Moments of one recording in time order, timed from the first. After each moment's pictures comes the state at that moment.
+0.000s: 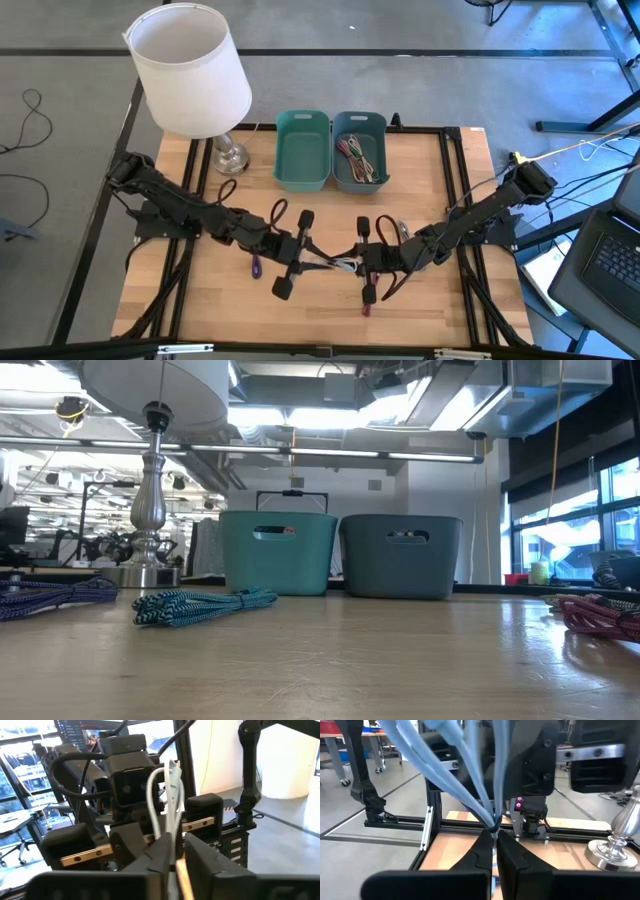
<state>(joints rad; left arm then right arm) -0.42 1.50 1.10 0.41 -0.17 0.17 0.56 1.53 1.01 0.44 0.48 0.02</state>
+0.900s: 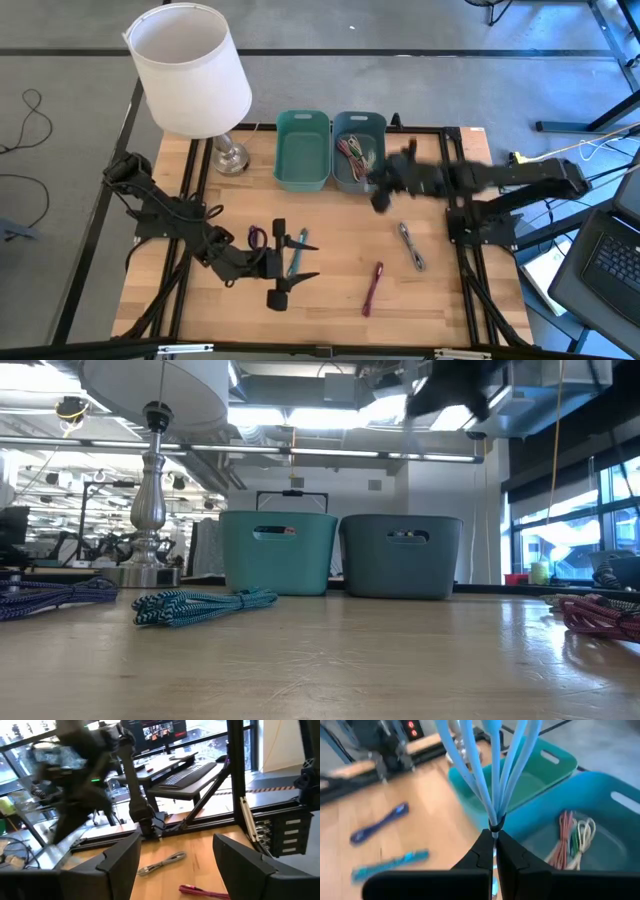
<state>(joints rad) -0.62 1.47 1.10 0.27 -0.73 0.15 0.09 1.15 1.01 -0.46 0.47 0.45</state>
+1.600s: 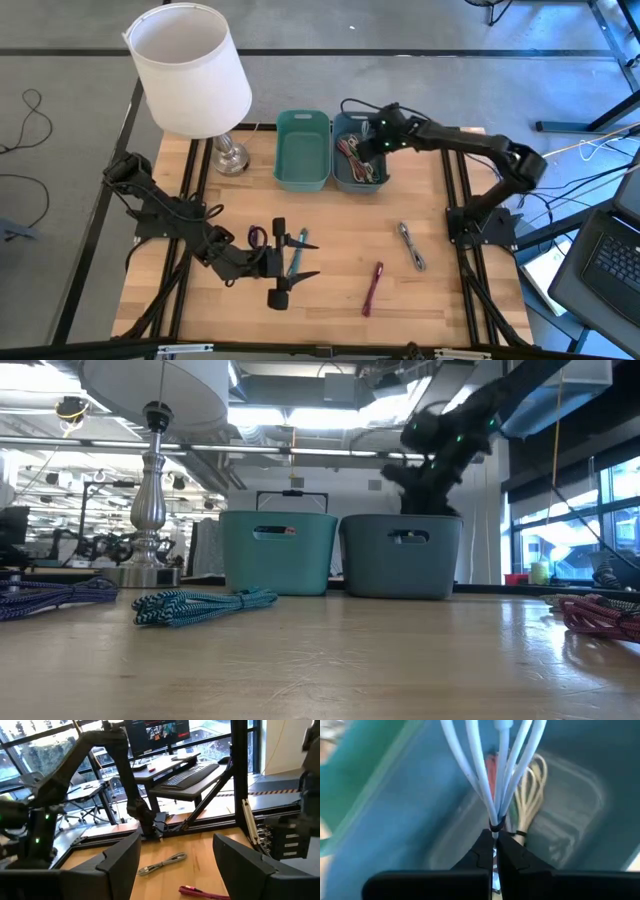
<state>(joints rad) -0.62 1.47 1.10 0.28 -0.74 0.13 -0.61 1.56 1.01 -0.36 -0.11 0.44</state>
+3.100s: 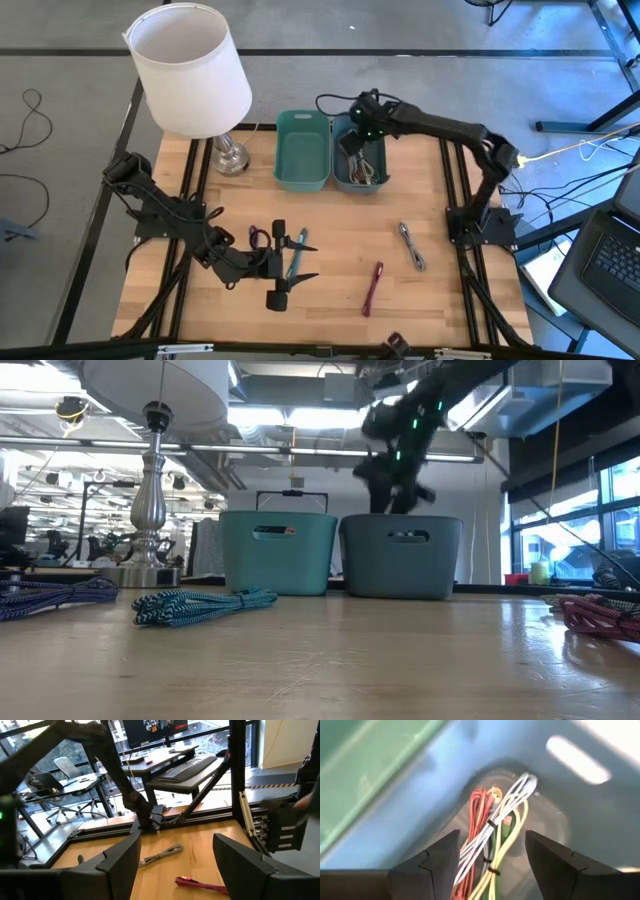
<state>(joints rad) -0.63 1.47 1.10 0.23 -0.74 0.09 -0.54 1.80 1.44 -0.72 0.11 0.29</state>
